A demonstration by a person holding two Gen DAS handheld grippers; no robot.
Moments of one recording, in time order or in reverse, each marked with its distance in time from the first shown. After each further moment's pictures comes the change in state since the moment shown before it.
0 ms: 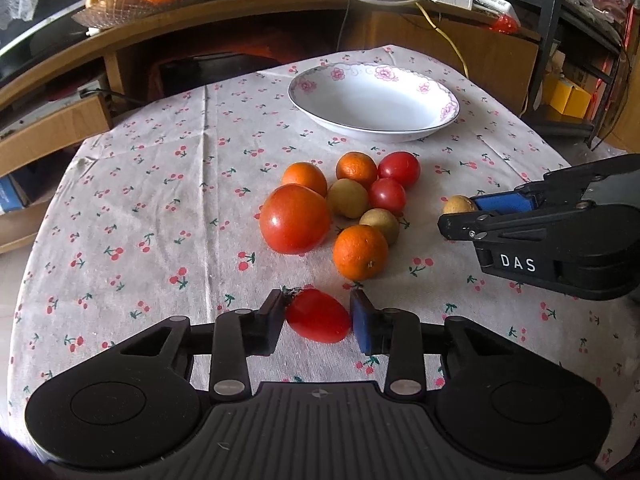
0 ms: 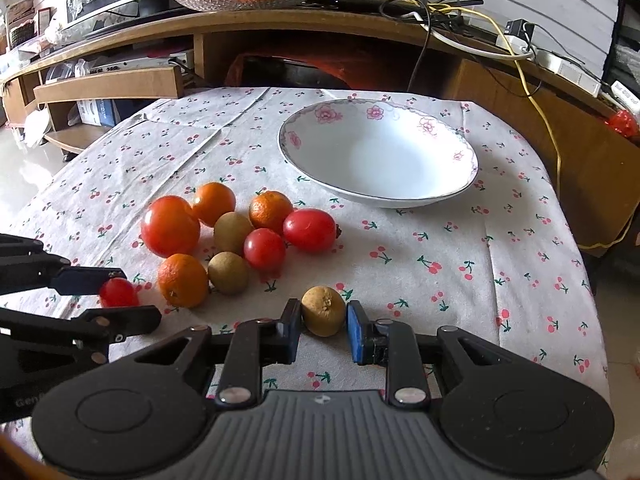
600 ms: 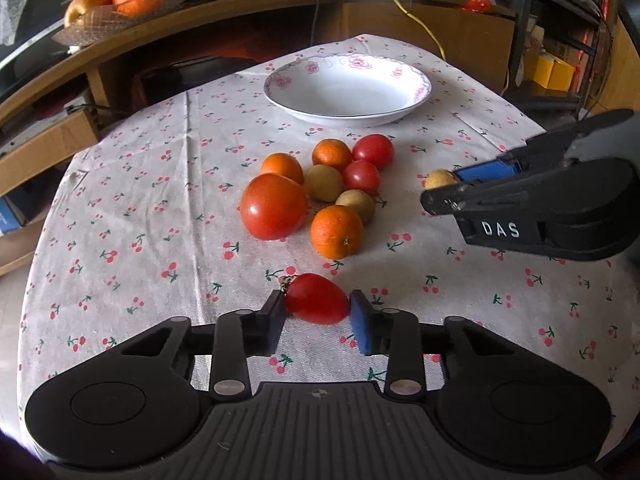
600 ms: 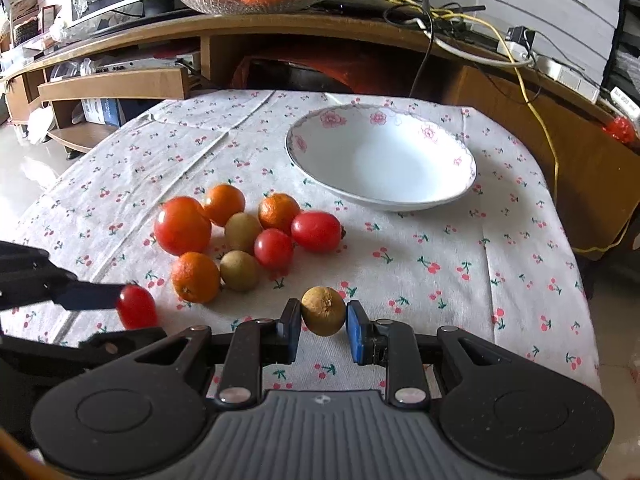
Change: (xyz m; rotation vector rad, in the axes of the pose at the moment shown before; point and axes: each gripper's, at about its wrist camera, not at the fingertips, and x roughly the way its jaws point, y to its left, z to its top) left arm -0.007 -0.014 -0.006 0.091 0.014 0.002; right arm -0.013 0.003 0.001 -0.010 -0.008 -0.002
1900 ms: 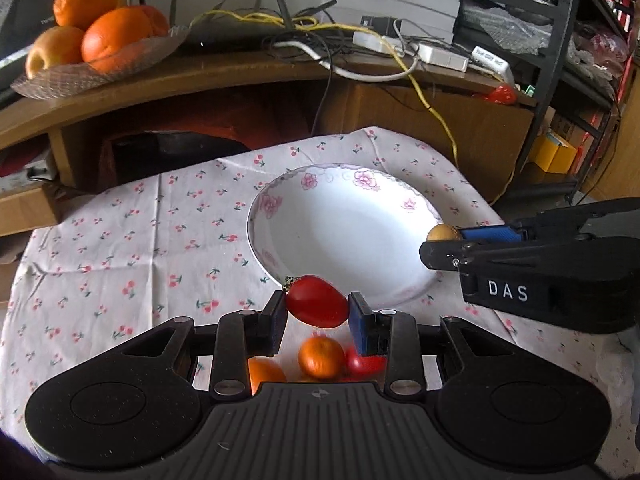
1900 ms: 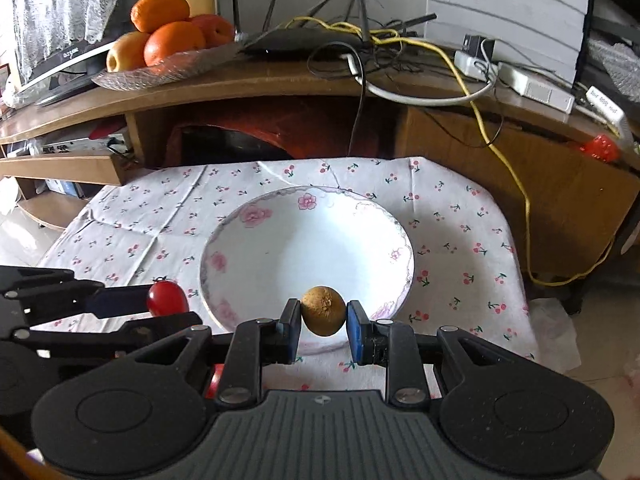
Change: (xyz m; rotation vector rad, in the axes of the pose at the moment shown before) left arm 0.043 0.021 0.119 -0.130 -0.098 -0.097; right arm 0.025 -0.069 0.094 0.130 -0.014 -0.026
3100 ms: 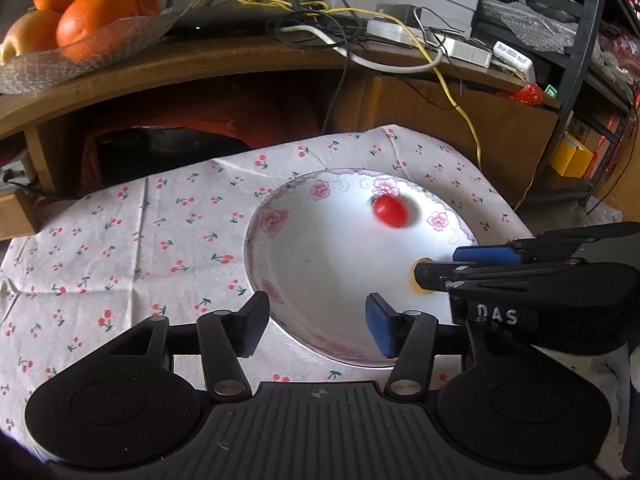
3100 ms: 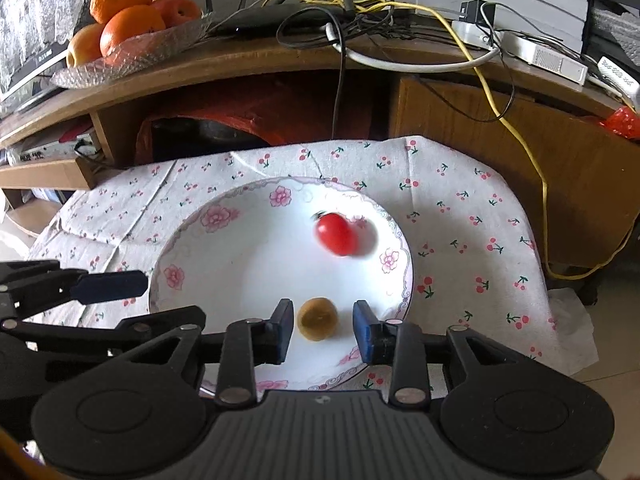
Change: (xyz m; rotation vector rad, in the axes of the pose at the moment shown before) left arm 0.039 0.008 0.018 -0.020 0.016 0.013; right arm 0.050 -0.021 0.009 0.054 0.034 0.014
